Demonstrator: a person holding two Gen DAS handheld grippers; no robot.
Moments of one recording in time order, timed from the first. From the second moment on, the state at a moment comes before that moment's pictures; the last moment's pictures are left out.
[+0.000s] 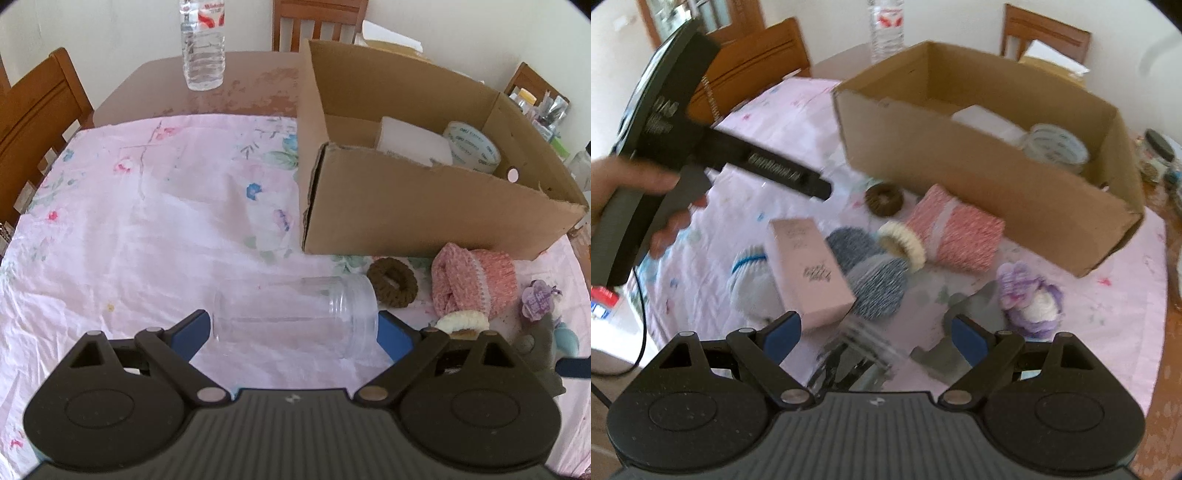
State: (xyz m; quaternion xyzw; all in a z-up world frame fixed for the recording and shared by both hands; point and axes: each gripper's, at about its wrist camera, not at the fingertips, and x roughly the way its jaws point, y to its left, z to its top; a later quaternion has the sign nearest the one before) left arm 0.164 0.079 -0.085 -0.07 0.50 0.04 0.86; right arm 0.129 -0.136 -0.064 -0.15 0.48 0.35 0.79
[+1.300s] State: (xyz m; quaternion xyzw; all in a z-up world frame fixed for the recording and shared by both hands) left arm 0.140 0.086 -0.070 -0.06 0.49 0.00 0.87; right arm 0.100 -0.108 -0.091 -0.27 0.49 0.43 0.71
